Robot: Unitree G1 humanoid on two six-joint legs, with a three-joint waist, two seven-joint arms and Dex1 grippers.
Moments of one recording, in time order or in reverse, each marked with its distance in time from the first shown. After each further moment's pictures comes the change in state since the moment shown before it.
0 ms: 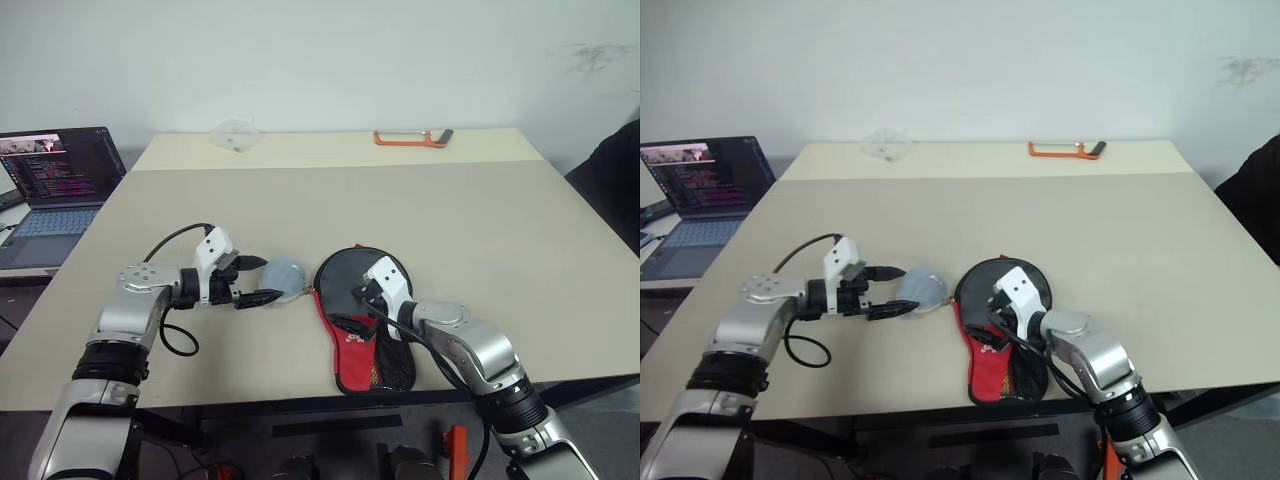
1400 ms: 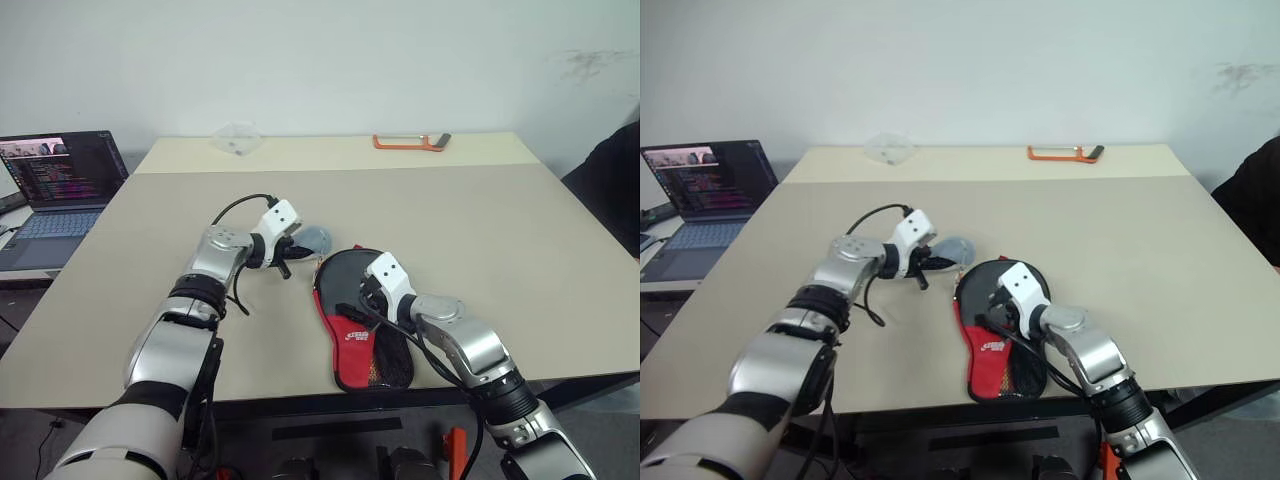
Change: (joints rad) left arm -0.500 -0.298 -0.128 0.686 0.355 -0.227 0.316; right arm -0.033 0.021 0.011 0.110 -0.161 -0.086 -0.038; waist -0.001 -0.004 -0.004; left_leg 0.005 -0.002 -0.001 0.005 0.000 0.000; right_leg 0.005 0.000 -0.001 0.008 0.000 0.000
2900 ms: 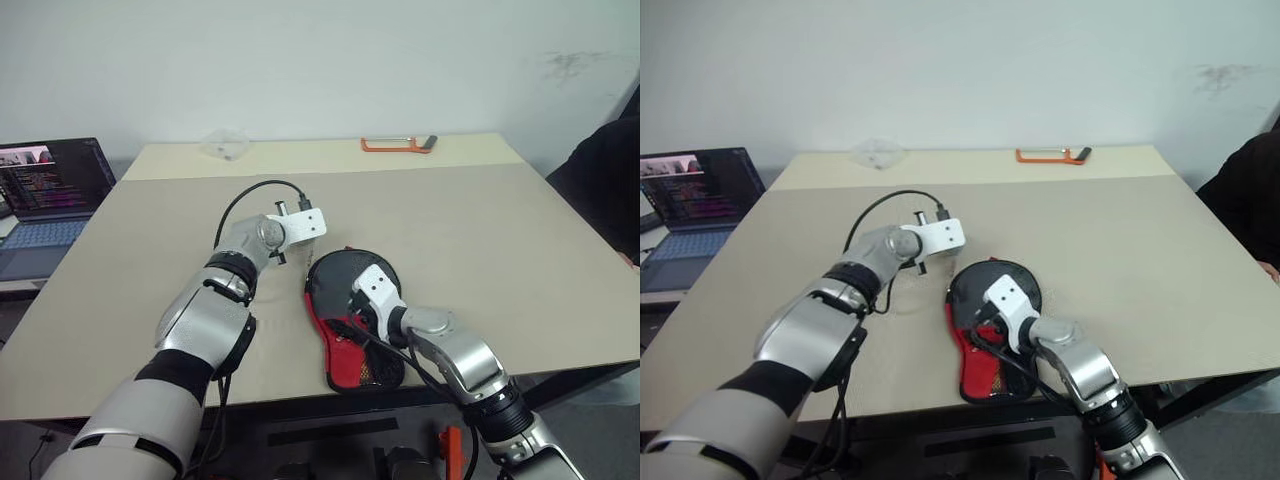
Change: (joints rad) left arm -0.181 -0.086 -0.235 0.192 0.469 -0.026 0.489; right arm 0.065 0.031 0.072 -0.101 -0.024 0.056 0.018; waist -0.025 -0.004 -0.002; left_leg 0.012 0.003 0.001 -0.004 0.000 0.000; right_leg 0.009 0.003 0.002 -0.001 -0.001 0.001
